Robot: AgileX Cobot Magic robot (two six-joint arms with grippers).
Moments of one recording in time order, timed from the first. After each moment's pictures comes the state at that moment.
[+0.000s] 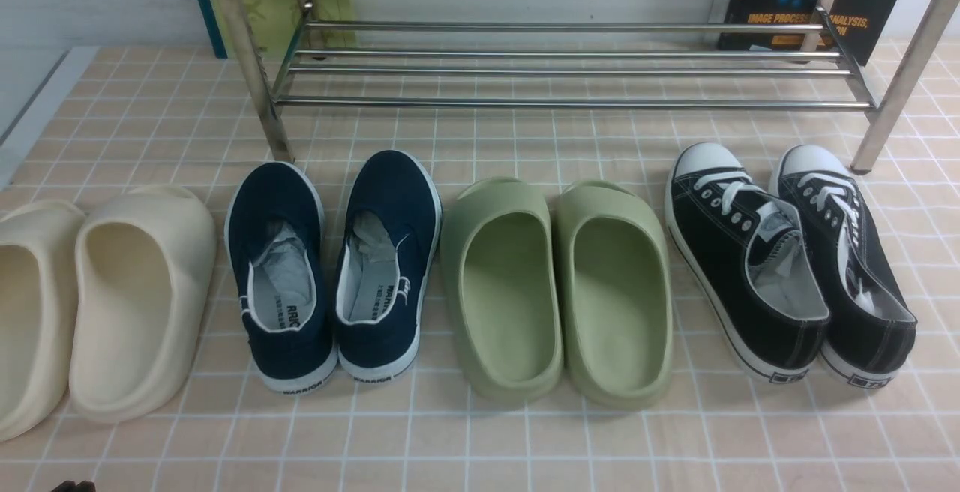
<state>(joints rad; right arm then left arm) -0.02 -0.01 0.01 0.13 0.39 0.07 -0.13 -0.01 0.02 0.09 0.39 -0.04</state>
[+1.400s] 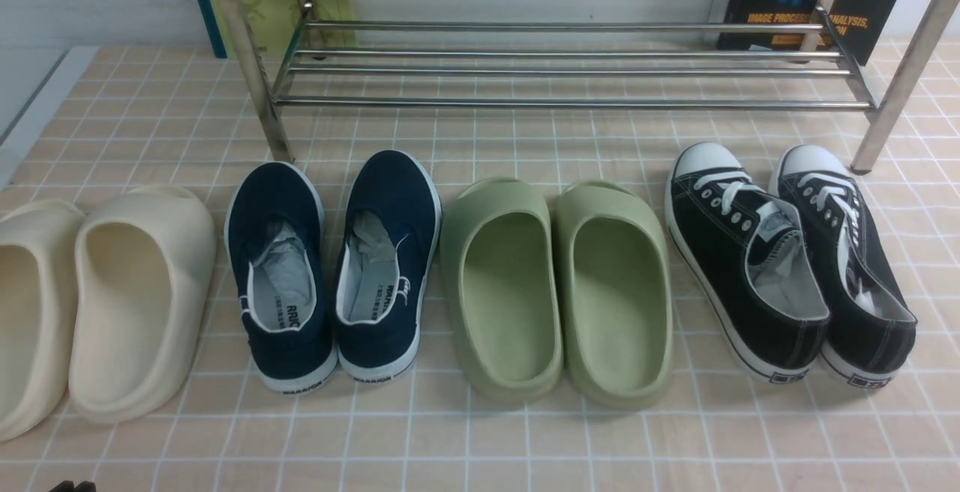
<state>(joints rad) 0.00 -0.01 0.01 0.10 -0.98 0.26 -0.13 -0.01 0.02 0.10 0.39 -0.04</state>
